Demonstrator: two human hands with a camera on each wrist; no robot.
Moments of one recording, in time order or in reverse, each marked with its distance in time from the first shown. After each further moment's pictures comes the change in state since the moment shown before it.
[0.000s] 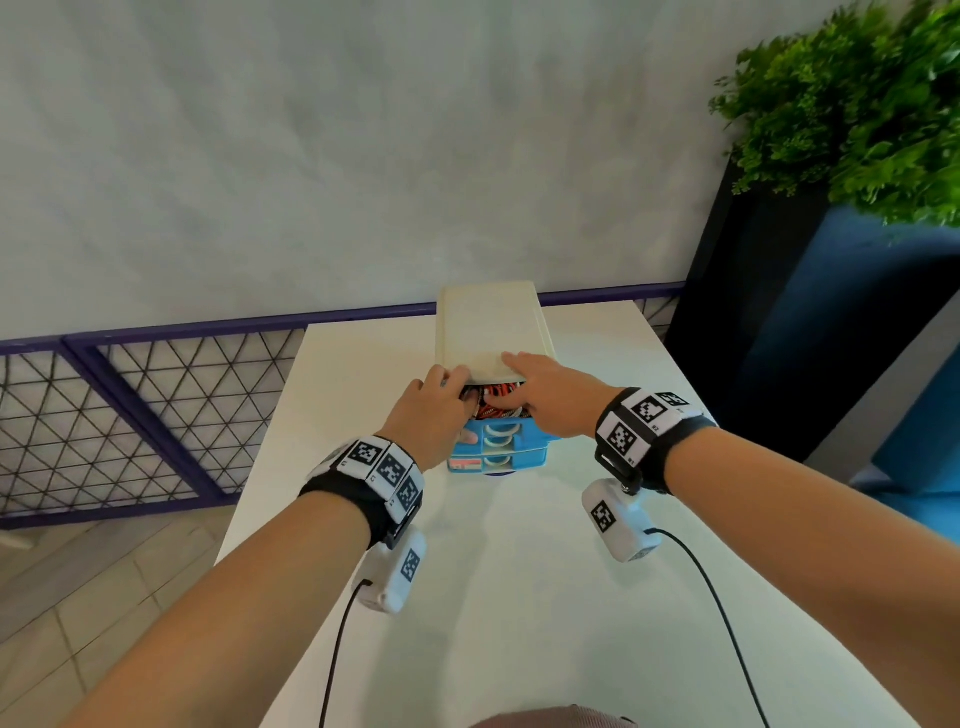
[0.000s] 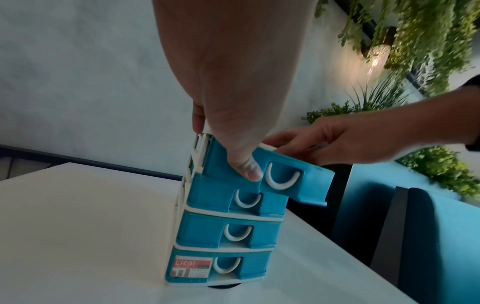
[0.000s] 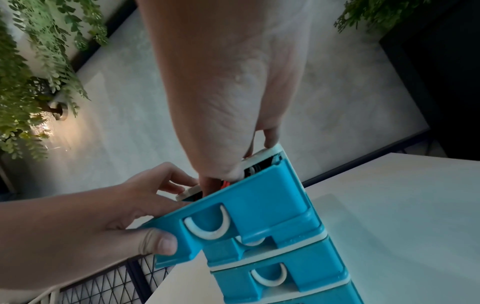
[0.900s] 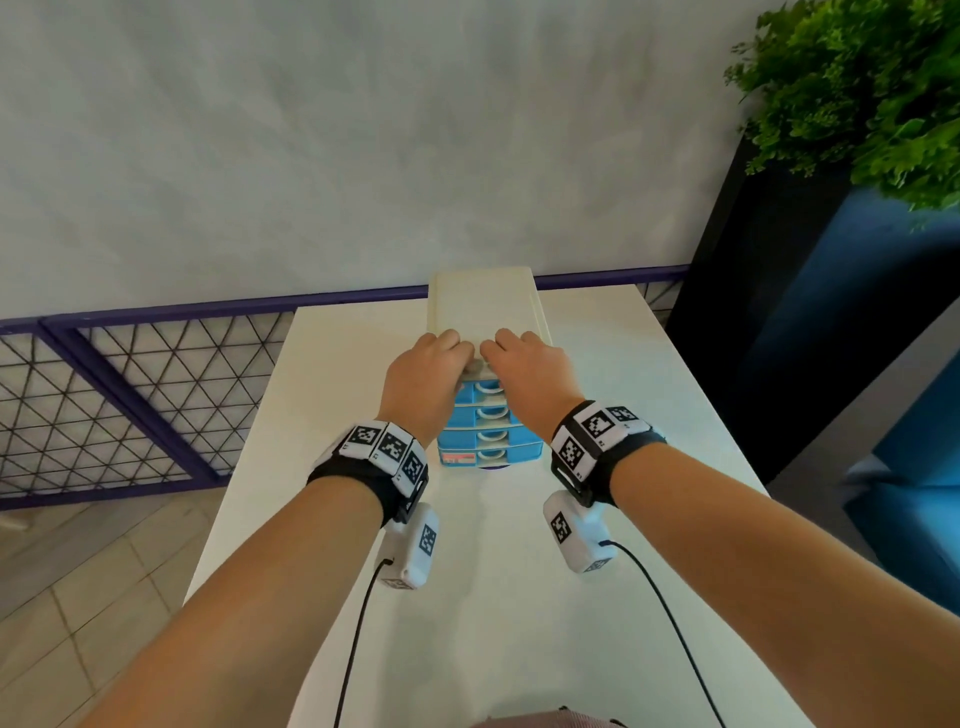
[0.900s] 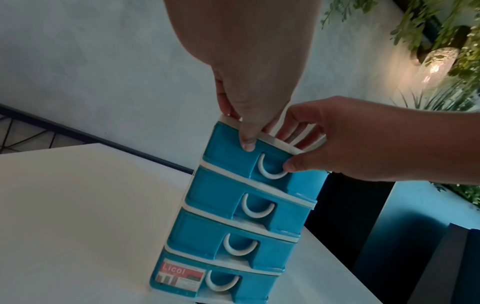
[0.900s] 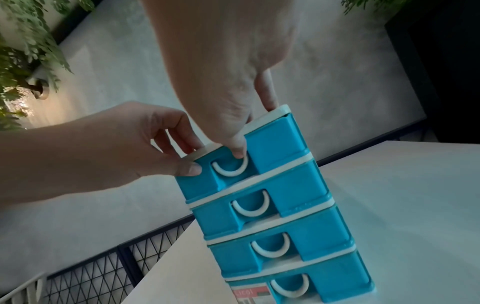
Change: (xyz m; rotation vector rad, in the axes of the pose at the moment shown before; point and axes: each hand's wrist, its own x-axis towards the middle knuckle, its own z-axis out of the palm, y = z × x) left_hand 0.030 -0.007 -0.003 -0.395 0.322 -0.176; right_hand 0.024 -0.023 0.003 -0.138 0.400 0.225
